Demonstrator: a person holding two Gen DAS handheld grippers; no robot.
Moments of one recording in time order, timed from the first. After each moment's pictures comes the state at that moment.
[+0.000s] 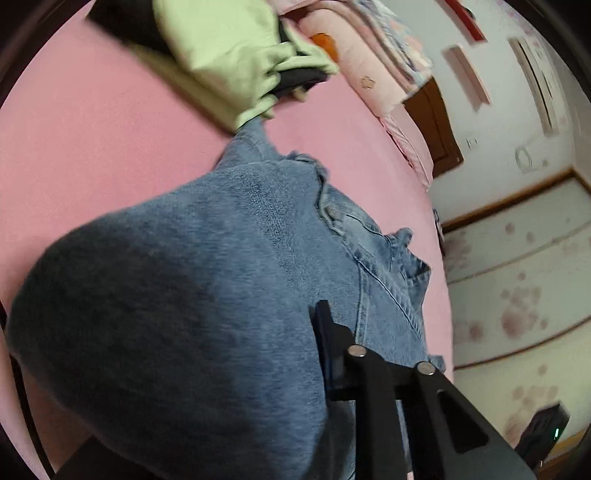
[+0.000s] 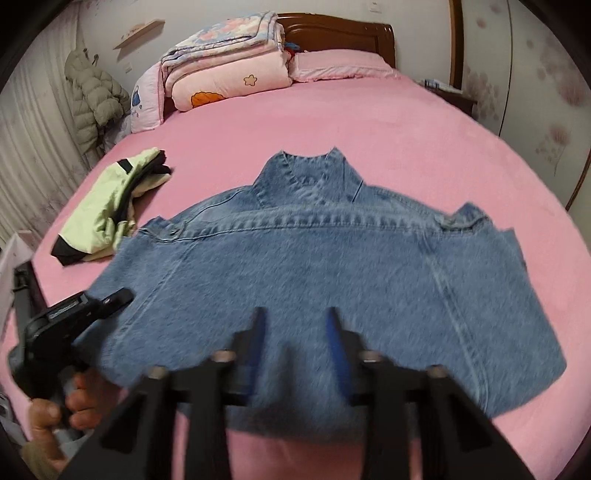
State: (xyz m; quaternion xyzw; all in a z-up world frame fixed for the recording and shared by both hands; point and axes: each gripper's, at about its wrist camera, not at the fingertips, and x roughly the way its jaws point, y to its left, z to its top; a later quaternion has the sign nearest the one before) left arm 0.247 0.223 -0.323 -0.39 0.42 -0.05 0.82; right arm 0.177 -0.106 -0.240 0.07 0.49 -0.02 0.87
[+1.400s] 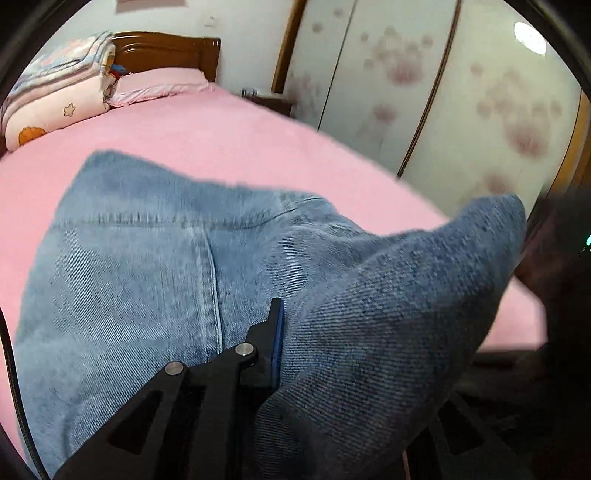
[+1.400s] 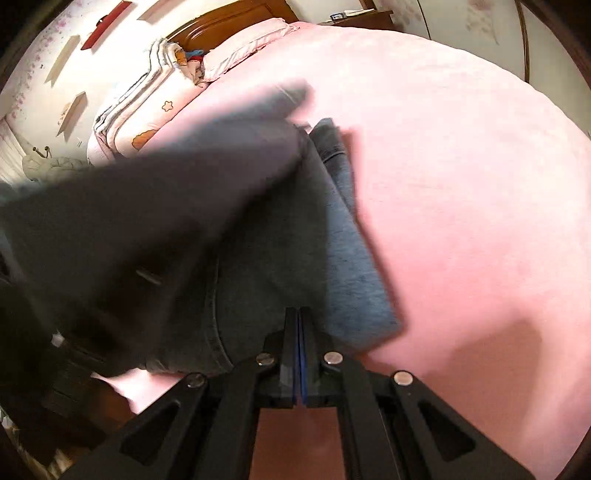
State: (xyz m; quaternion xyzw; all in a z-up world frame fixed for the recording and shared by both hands) left arm 0.189 -0.200 -0.280 0.04 0.40 -0.33 0.85; right arm 0.040 -0.345 -0.275 0.28 0.52 -0.04 0.81
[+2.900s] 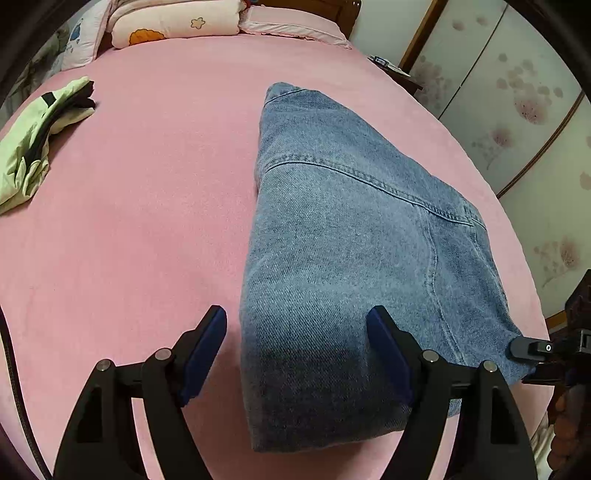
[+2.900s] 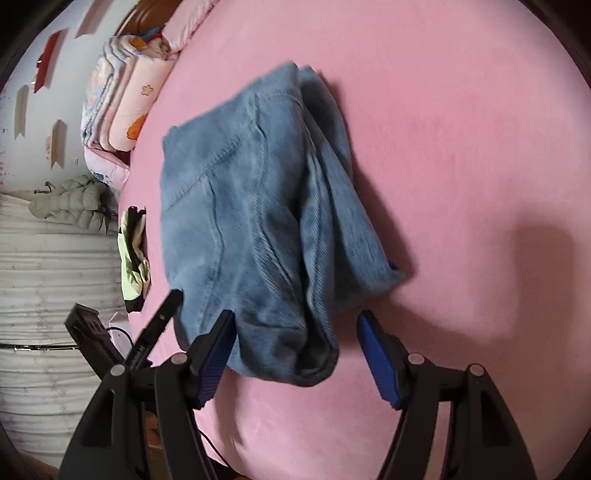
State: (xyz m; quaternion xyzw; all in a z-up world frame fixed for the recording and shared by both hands) left arm 0.257 -0.066 -0.264 -0.05 0.52 -0.15 0.84; right arm 0.076 -0.370 -0.285 0.45 0.61 0.02 0.66
